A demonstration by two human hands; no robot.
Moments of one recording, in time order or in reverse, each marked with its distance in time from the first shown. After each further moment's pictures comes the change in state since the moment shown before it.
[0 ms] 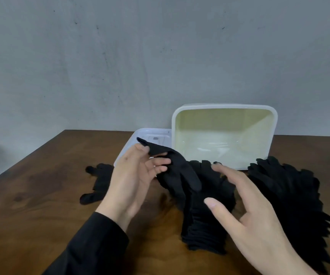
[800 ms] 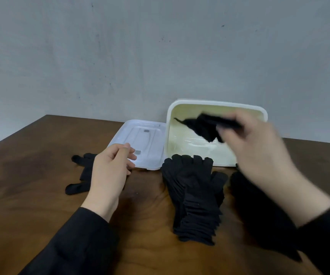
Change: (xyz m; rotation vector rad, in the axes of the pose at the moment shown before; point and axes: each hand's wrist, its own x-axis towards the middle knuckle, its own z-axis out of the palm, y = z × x) left_hand 0.004 -0.003 -0.028 0.562 0.402 0.070; right_hand 0.092 -0.025 -0.037 -0.164 0.106 -0.071
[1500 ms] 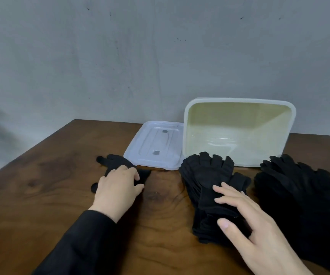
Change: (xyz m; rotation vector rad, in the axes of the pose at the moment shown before) left_hand 0.016 -0.034 -0.041 1.301 -0.286 0.208; right_hand -0.121 0.045 0.057 0.135 -0.239 -0.067
